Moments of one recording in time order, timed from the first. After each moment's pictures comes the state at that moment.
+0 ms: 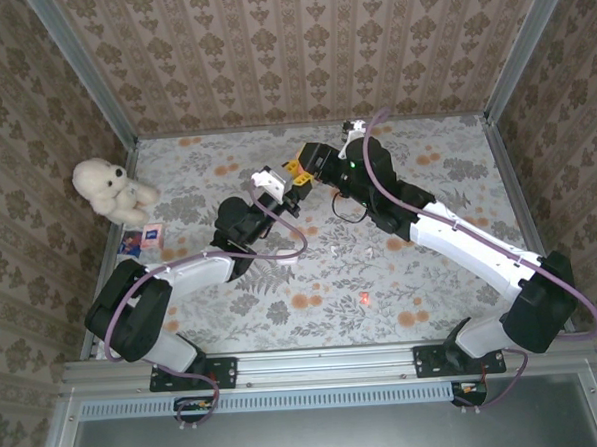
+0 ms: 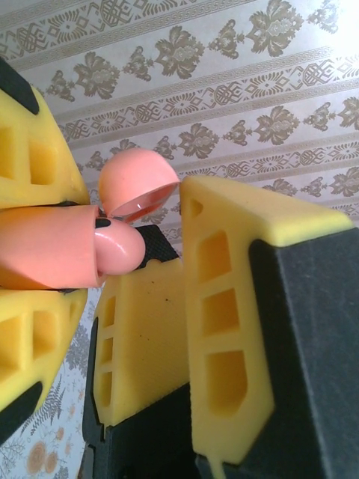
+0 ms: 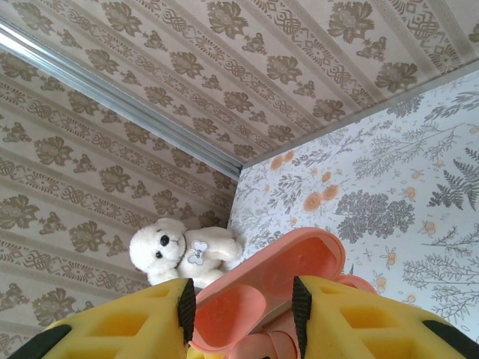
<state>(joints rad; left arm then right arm) -0.71 1.50 0.71 1.07 0.22 0.06 0.67 1.42 1.26 -0.06 0.11 0.90</state>
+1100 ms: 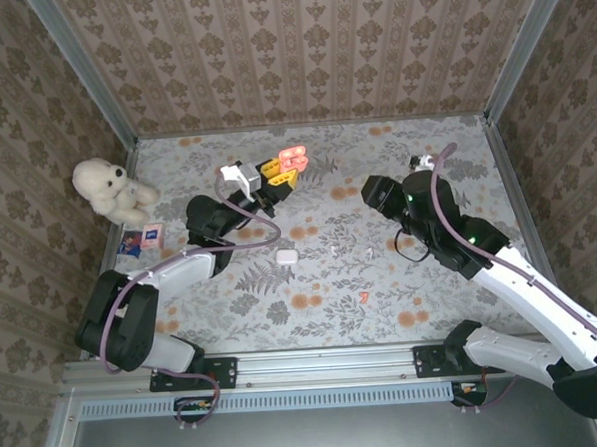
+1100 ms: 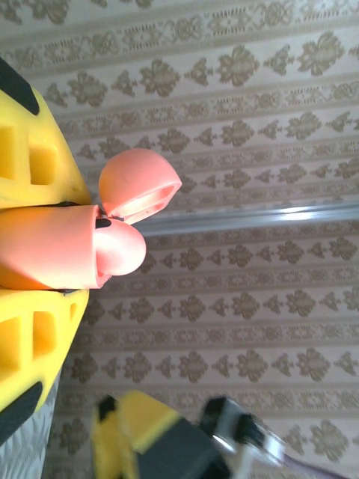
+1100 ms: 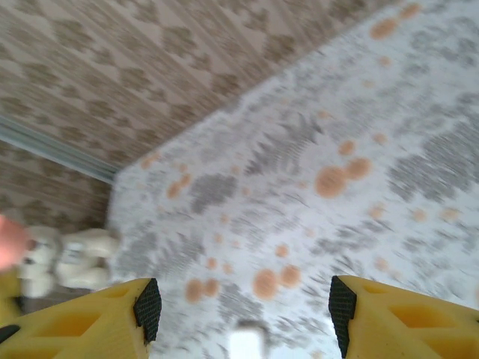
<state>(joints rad) -0.52 1.42 0.69 1.17 0.63 -0.18 0.59 0.99 1.03 -0.54 0.28 0.89</state>
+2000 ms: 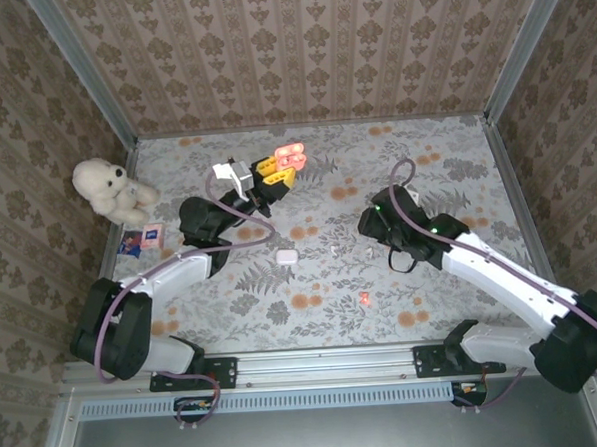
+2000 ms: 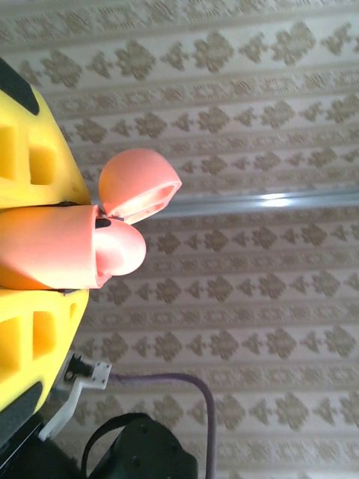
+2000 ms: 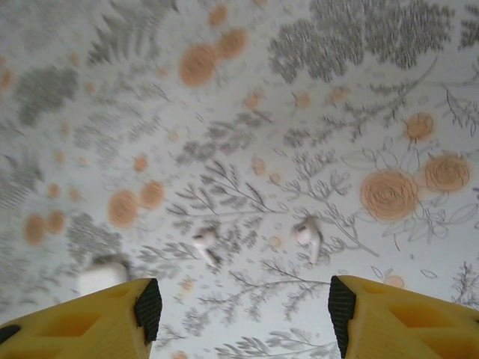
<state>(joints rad) -0.51 1.38 0.68 1.18 0.62 -0.22 0.59 1.20 0.93 -0.67 0.24 0.90</state>
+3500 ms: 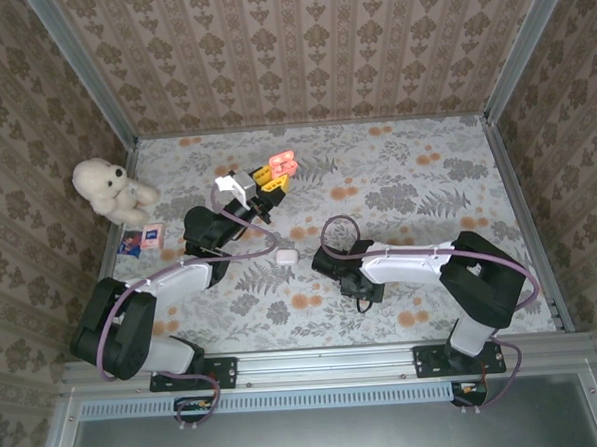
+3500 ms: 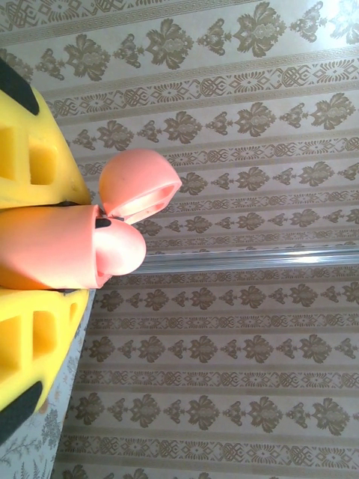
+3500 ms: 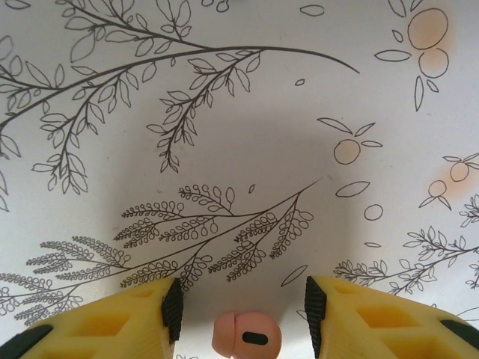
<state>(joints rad) -0.51 1.38 0.58 1.18 0.49 -0.12 0.93 1.67 0.93 -0.84 0.29 1.27</state>
